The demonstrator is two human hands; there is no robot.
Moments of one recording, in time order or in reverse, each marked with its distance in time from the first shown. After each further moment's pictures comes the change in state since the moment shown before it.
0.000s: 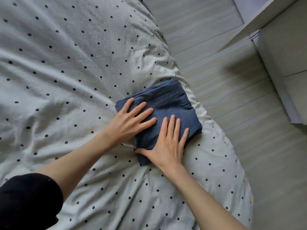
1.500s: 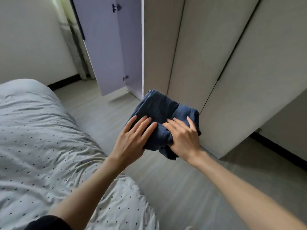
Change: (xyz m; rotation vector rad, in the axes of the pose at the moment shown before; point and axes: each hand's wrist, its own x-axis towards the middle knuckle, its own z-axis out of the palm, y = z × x) left_hand 0.201 0.210 -0.331 0.086 0.615 -0.007; right_hand -0.154 0.310 -0.321 -0.044 1.086 -0.281
